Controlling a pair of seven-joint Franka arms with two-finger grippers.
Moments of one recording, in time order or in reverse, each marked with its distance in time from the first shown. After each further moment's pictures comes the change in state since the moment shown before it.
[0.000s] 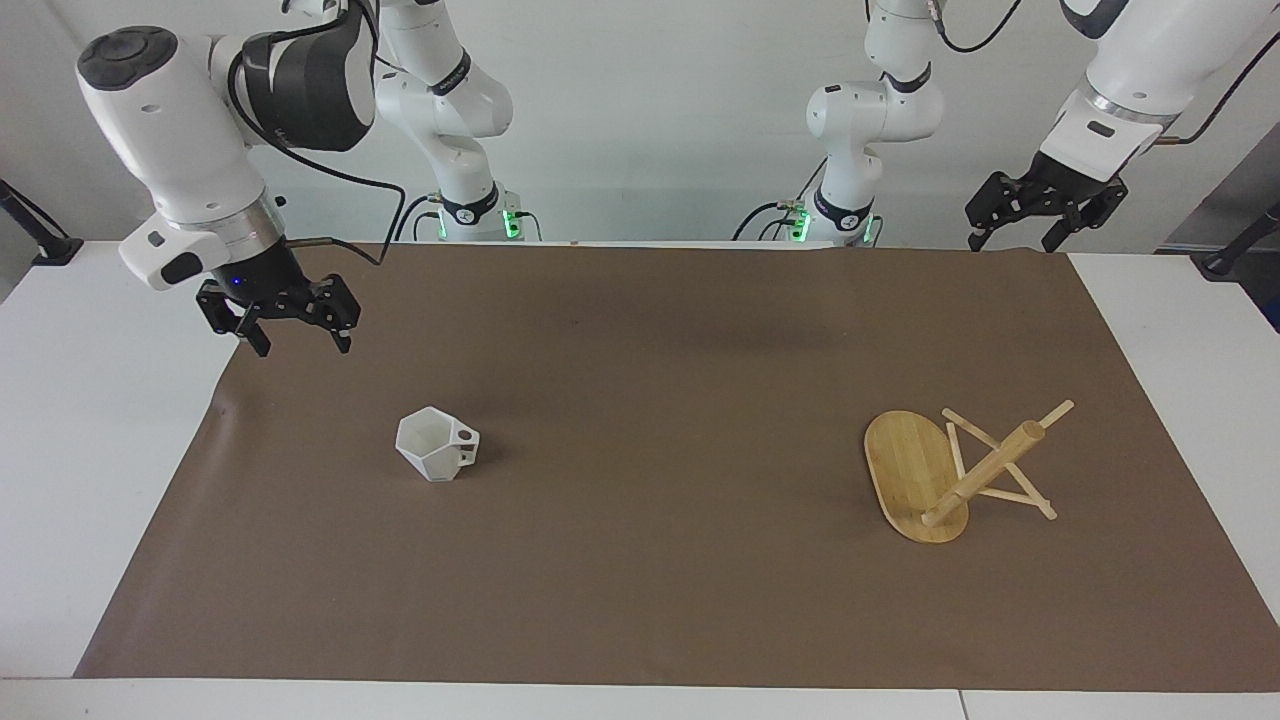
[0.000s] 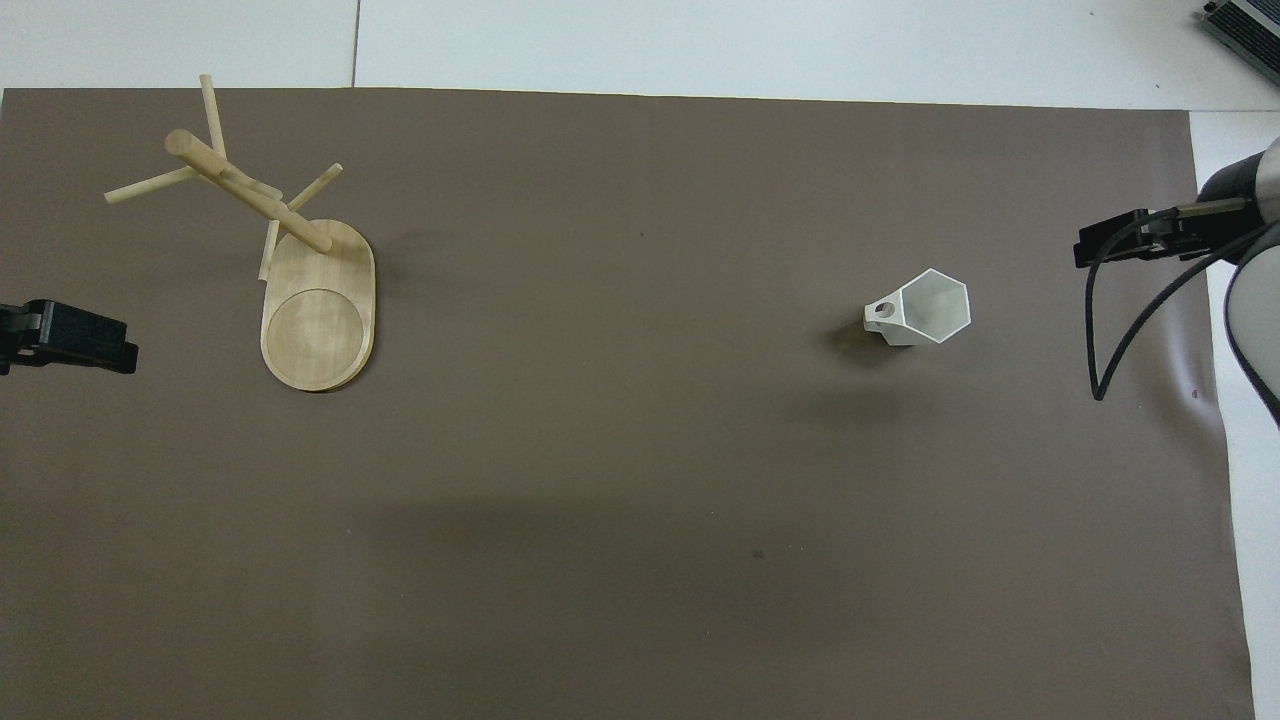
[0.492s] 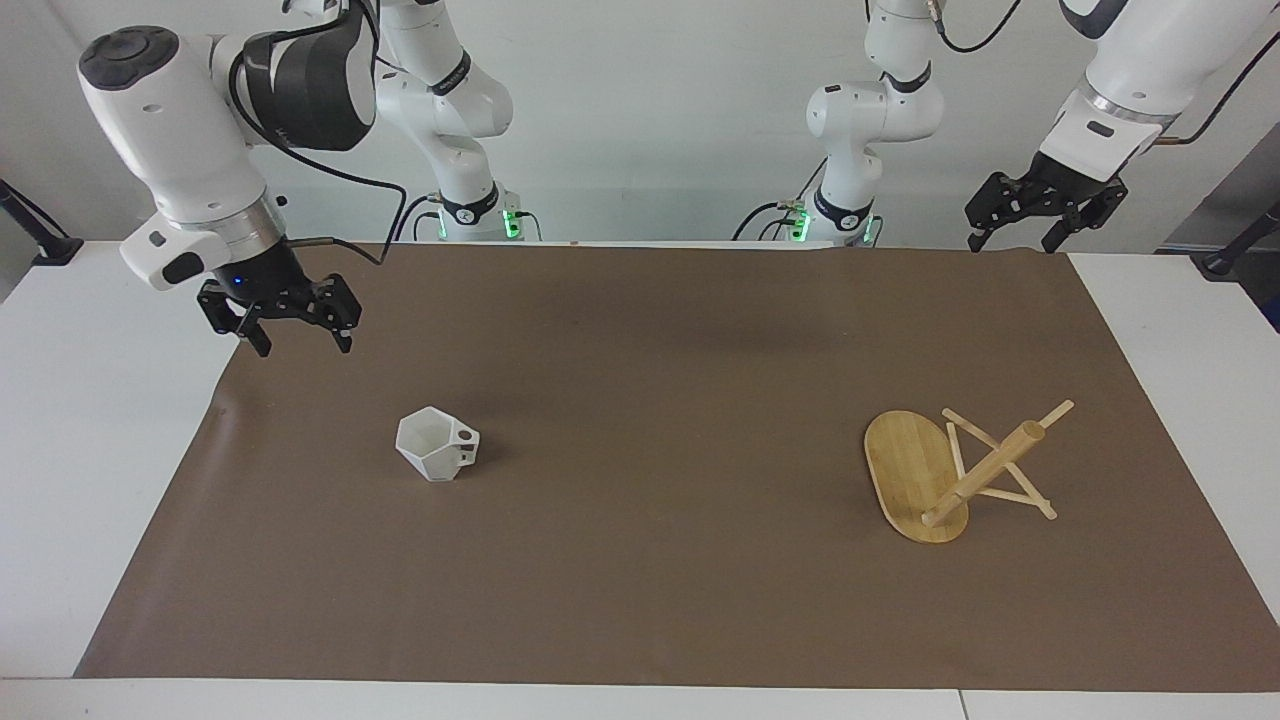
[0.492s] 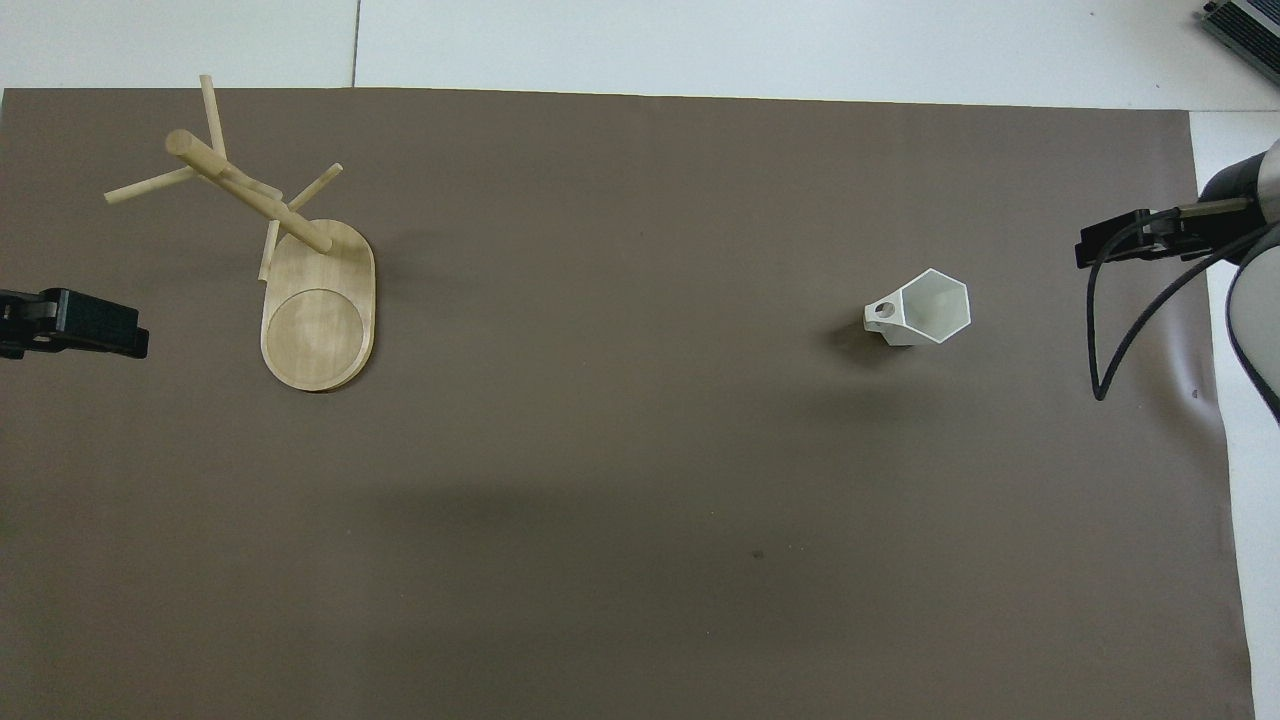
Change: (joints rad) left arm 0.000 0.000 0.000 -0.038 0.001 0.074 0.002; right arm 0.000 0.000 0.000 0.000 0.000 0.000 0.000
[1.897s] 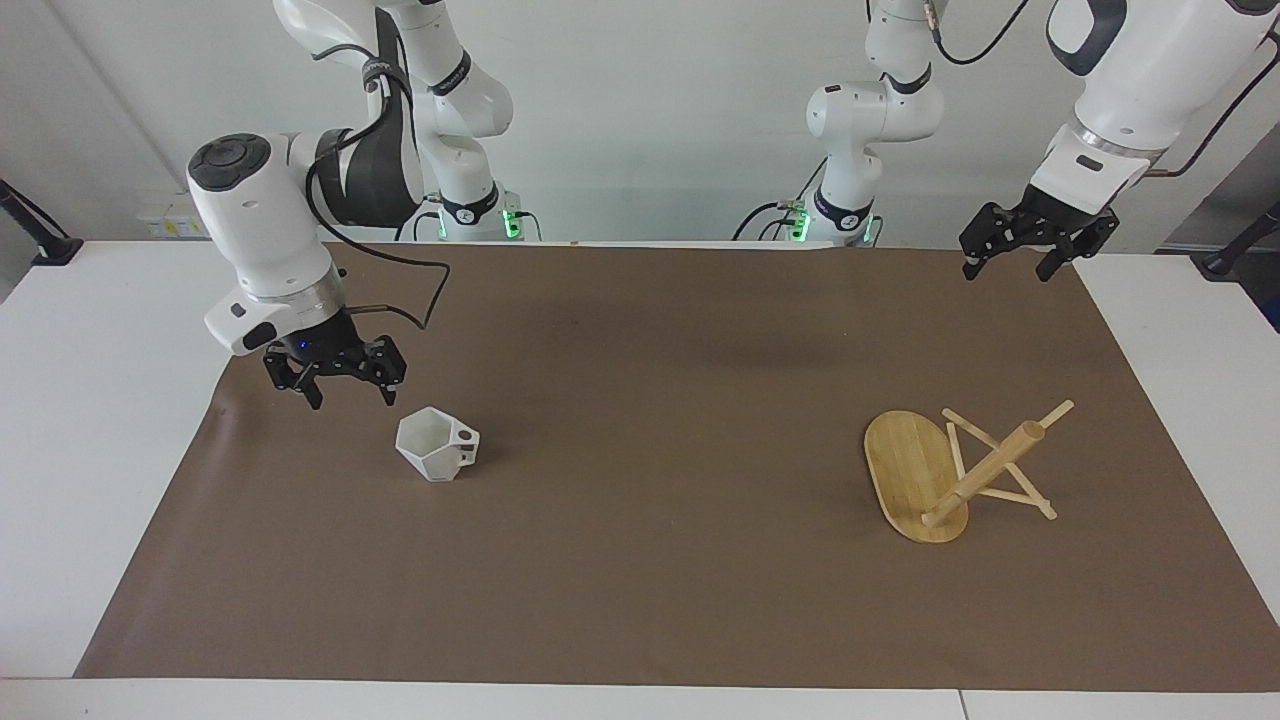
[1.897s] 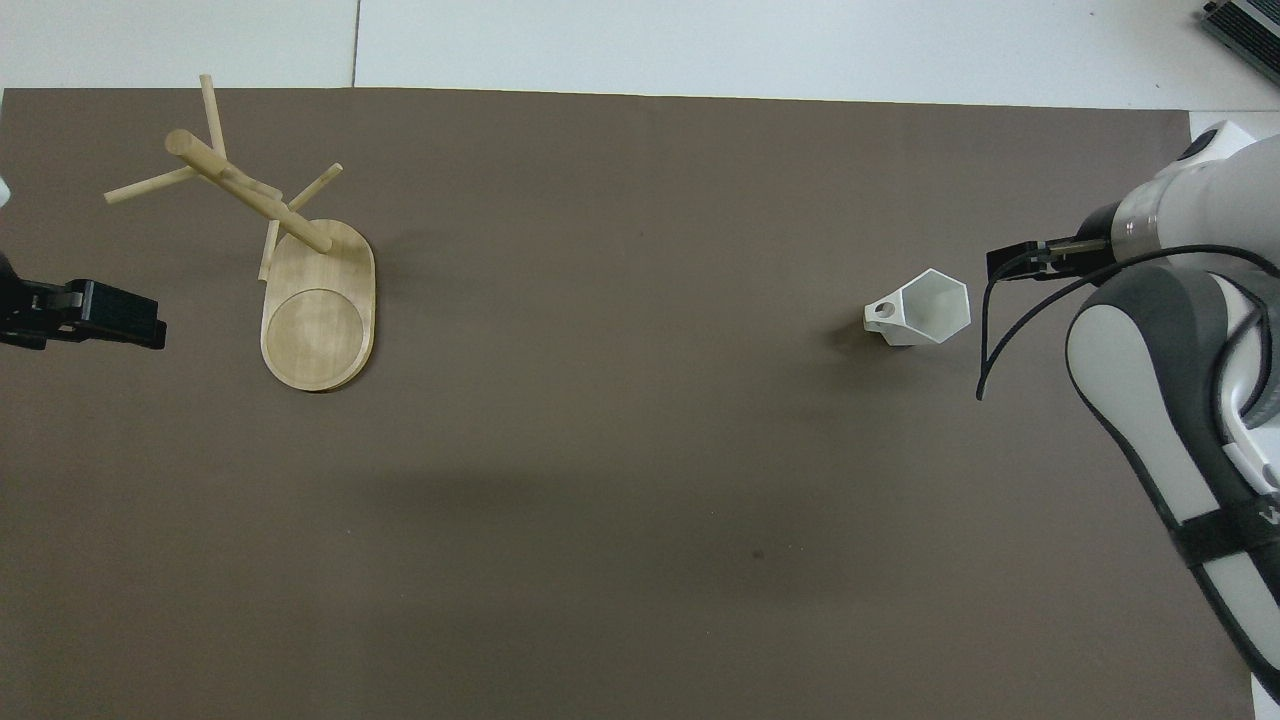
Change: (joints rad) left arm -0.001 0.024 -0.003 -0.006 0.000 0.022 0.000; right arm 0.011 0.005 0.023 -0.265 0.000 0.321 0.047
